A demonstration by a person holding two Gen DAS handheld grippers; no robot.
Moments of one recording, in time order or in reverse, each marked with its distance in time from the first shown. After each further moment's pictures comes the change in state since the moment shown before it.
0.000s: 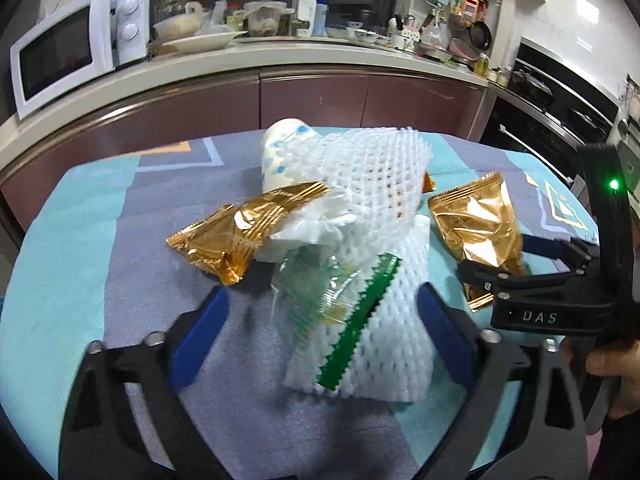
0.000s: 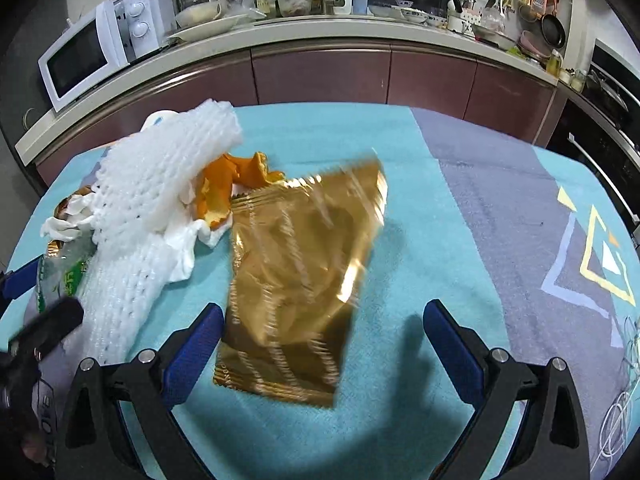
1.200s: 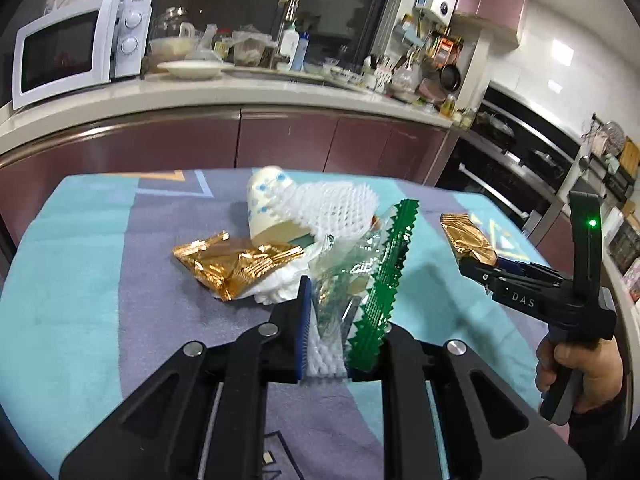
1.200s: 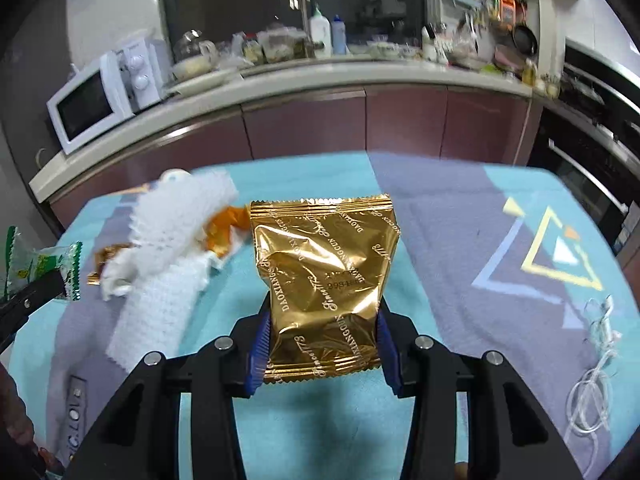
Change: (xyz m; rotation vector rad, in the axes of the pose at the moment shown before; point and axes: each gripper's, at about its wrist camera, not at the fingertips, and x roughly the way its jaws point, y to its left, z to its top) left arm -0.072 0.016 0.002 -0.045 -0.144 -0.163; right arm -0.084 -0.029 -0.016 0.047 -0.163 0.010
